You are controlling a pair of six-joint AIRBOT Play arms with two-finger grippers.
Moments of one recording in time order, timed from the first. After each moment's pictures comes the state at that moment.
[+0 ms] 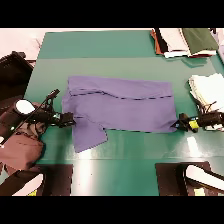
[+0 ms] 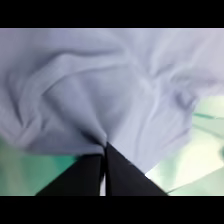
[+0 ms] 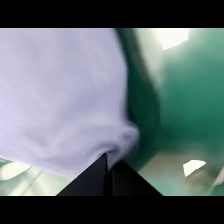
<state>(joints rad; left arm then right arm) -0.09 -0.95 0.66 1.01 -1.08 -1.49 -0.48 -1.19 0.66 -1.00 1.27 1.22</state>
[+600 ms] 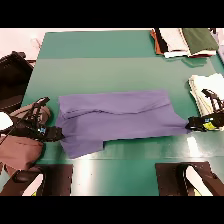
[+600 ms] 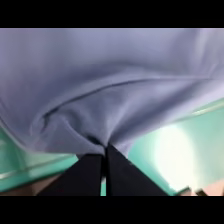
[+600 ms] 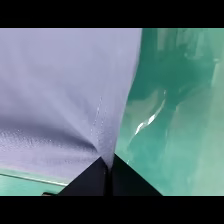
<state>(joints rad) -0.09 -0.65 0.67 1.15 -1.39 -1.59 -0.38 -0.81 0.75 -1.30 1.48 1.29</state>
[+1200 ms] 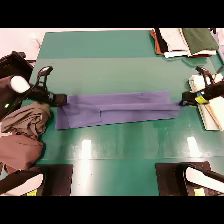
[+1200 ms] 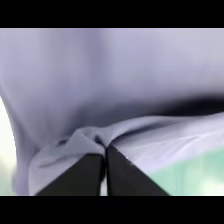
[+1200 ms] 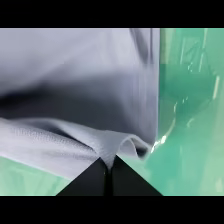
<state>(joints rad) -0.09 -1.19 1.05 1.28 -1.07 -1.52 -0.24 -1.26 1.14 -1.22 1.34 1.36</state>
